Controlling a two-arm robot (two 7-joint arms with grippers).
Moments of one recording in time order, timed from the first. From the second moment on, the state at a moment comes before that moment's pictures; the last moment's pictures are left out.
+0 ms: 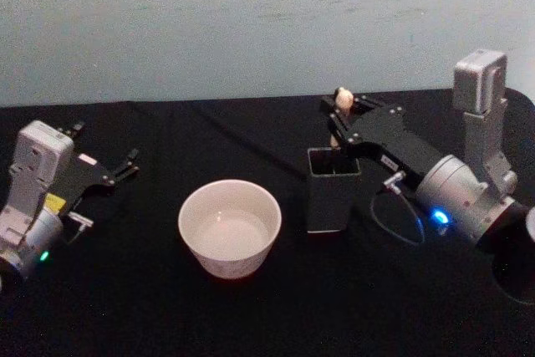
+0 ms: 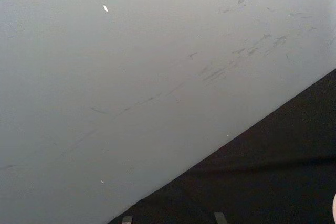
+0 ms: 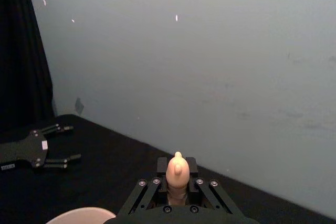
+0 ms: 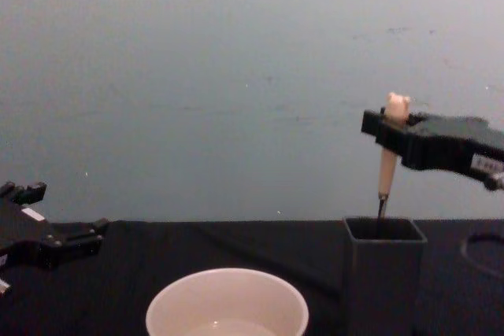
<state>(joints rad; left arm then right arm) -0.20 0.60 0.45 -1.41 -0.25 -0.12 0.03 0.18 0.38 -0.32 -1.63 0.42 0.02 0.34</state>
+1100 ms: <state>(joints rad) -0.20 0.60 0.45 -1.41 -0.25 -0.12 0.03 0.15 0.28 -0.30 -1.49 0.42 0.02 0.30</state>
